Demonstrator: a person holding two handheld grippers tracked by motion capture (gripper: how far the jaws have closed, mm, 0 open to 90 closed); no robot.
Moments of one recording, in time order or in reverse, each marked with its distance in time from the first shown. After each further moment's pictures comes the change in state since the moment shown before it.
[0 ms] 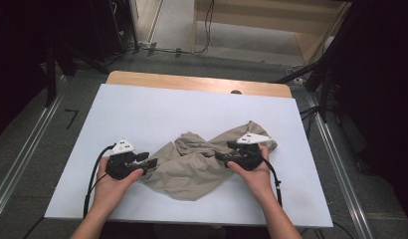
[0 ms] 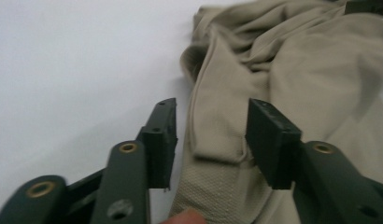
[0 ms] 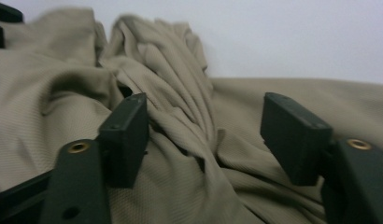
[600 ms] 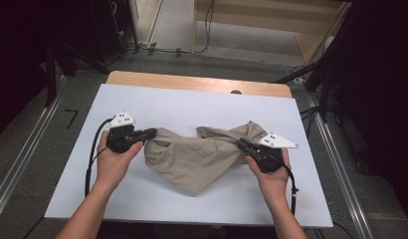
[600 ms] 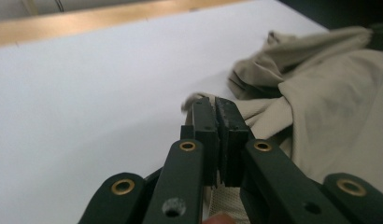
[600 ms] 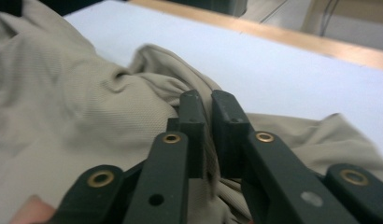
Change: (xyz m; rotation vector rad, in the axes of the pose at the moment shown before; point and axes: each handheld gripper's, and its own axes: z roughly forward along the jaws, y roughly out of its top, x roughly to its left) left arm 0.010 0.077 -0.013 -0.154 0.011 0.075; right arm 0.000 0.002 -0.071 -0.189 -0.170 -0.009
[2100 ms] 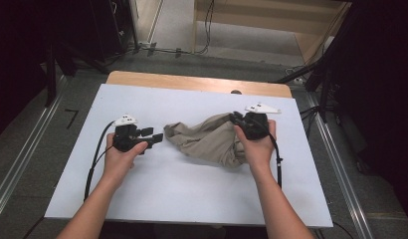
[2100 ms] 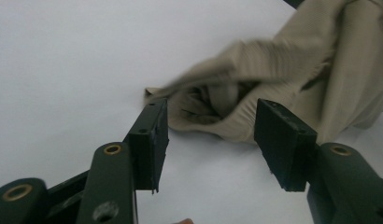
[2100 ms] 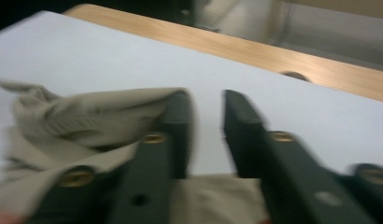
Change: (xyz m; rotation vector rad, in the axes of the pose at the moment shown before) left arm 0.018 -0.036 0.038 0.034 -0.072 -0.108; right arm -0.021 0.059 0.066 0.058 -0.142 0.067
